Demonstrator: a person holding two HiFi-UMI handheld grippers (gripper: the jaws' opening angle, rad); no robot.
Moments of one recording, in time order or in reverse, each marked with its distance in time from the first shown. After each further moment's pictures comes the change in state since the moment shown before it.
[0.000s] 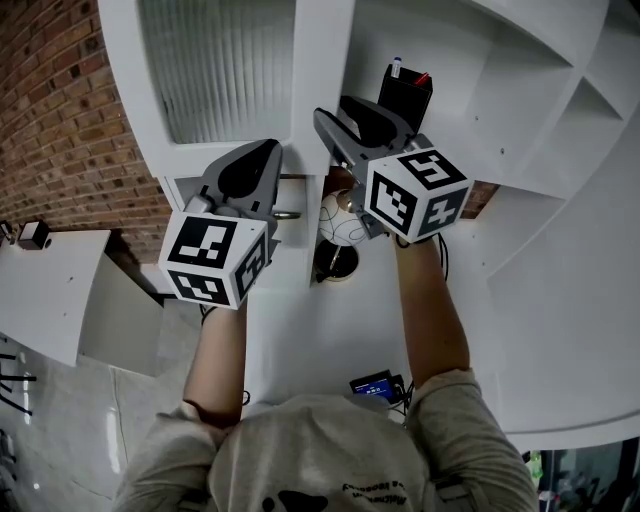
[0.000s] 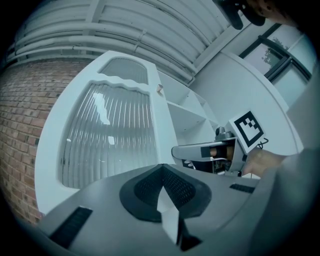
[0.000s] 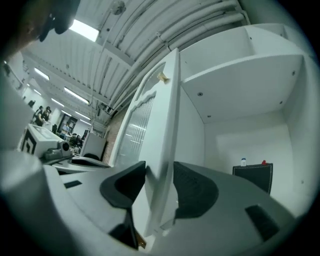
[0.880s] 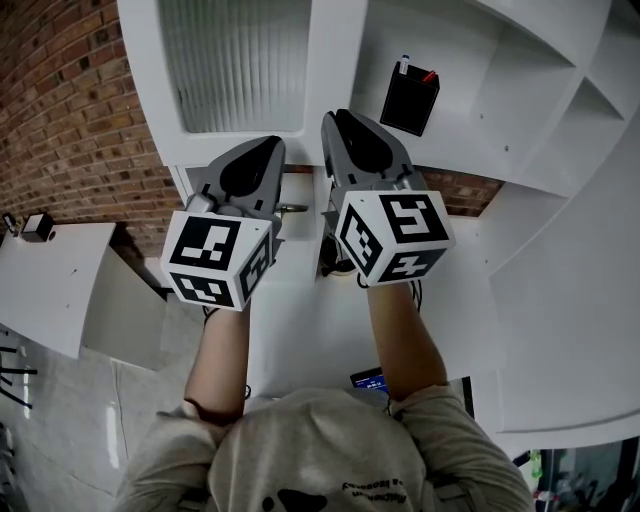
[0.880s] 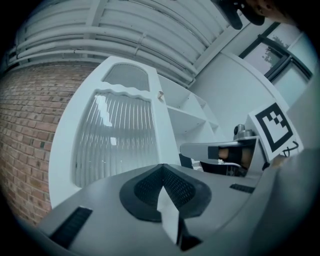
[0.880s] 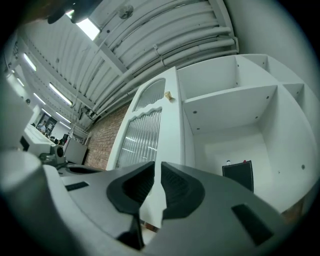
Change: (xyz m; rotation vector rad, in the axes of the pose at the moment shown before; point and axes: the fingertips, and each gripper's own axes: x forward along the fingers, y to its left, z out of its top) left arm -0.024 0.001 0.008 0.004 -0.007 0.023; right arm -0.027 0.040 0.014 0.012 -0.117 -0.231
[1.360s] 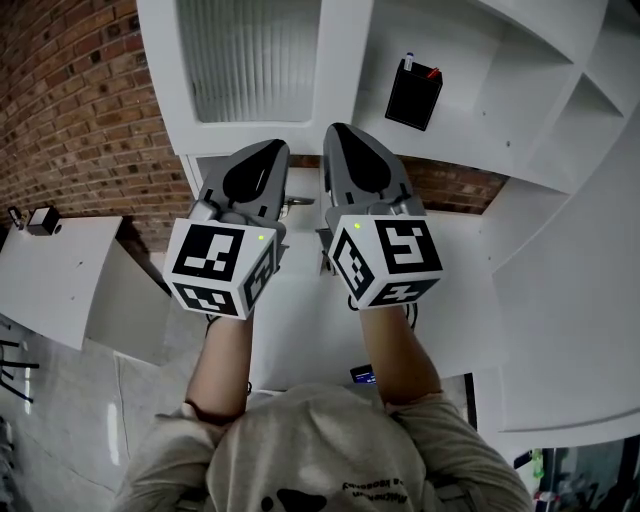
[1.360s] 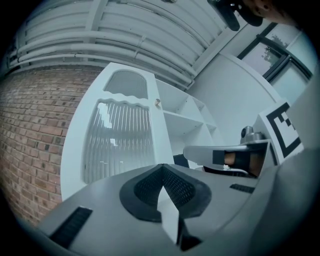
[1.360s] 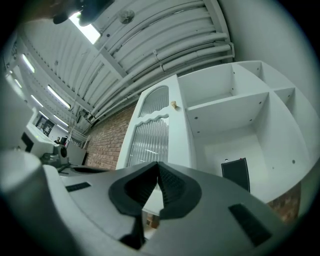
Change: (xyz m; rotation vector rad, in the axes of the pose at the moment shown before) left arm -0.033 -0.012 0.008 0.006 -0.010 0.011; right arm -0.035 0.032 0.006 0.020 -0.039 -0.029
